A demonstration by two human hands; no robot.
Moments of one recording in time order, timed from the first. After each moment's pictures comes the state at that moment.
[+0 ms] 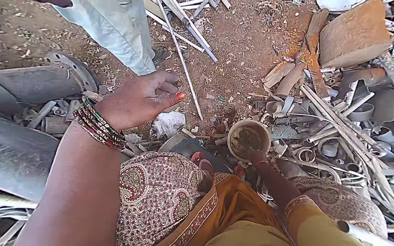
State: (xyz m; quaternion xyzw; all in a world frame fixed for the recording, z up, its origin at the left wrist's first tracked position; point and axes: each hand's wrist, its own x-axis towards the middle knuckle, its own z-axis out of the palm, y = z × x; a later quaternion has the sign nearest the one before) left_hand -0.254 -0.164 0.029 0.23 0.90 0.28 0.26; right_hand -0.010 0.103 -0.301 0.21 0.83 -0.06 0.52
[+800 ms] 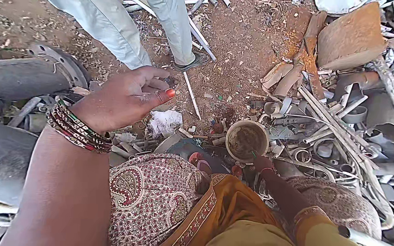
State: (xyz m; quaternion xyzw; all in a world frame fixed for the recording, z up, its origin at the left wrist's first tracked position) left_hand -0.266 -0.180 0.027 0.21 0.89 0.30 0.25; right_hand 0.018 0.120 -0.296 0.32 0.80 -0.11 0.50
